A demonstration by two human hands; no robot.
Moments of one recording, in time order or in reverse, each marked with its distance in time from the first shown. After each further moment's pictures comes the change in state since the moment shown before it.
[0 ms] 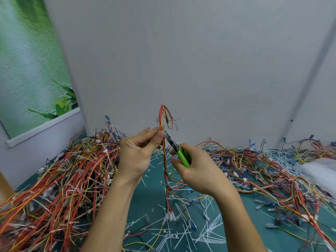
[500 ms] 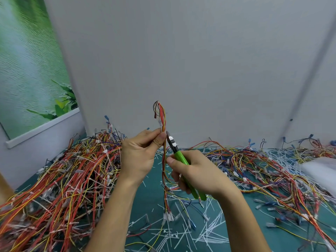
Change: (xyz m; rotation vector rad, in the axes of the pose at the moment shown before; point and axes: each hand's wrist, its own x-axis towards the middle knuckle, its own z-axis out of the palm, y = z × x) left_hand 0.003 -0.014 0.000 0.161 0.042 0.131; right_hand -0.005 -0.013 -0.005 0.394 -0.246 0.157
